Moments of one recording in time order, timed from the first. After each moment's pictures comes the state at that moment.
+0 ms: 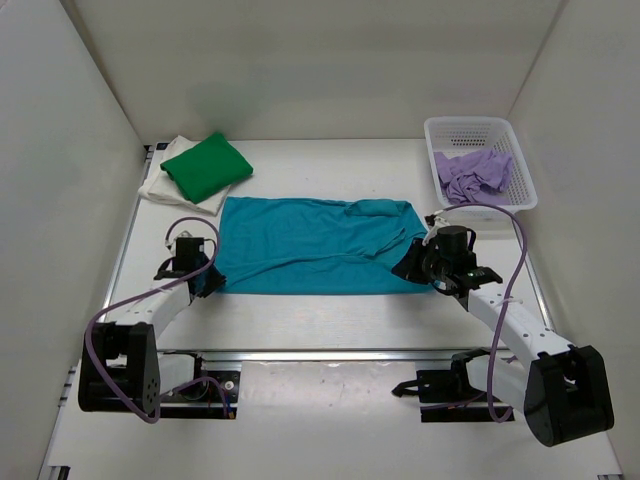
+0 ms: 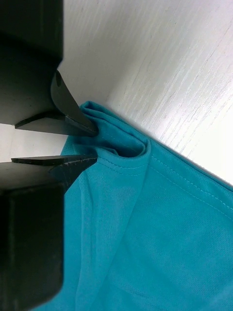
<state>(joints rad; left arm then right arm) -0.04 1.21 0.48 -0.24 -0.07 -0.66 0.25 1.05 0.54 -0.20 -0.33 0.47</state>
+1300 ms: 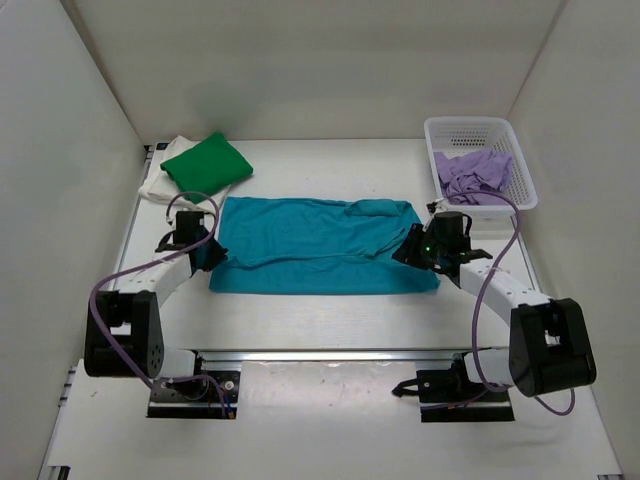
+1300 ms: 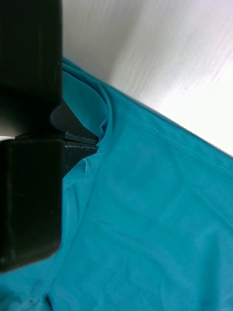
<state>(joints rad) -0.03 1.37 0.69 -0.23 -0.02 -0.71 0.19 1.28 0.62 -0.10 -0.28 0.47</state>
